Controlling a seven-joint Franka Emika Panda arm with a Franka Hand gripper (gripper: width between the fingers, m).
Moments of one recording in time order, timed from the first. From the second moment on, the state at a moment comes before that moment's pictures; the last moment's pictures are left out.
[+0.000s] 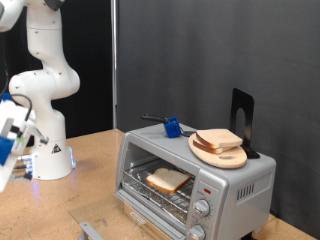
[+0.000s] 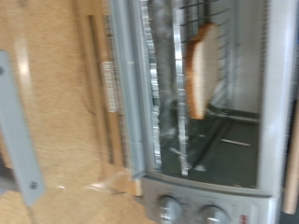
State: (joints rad) arm 0.24 0.13 -1.06 -2.41 1.05 1.66 -0.36
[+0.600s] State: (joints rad) arm 0.10 0.46 -0.93 -2.33 1.20 1.65 -0.59
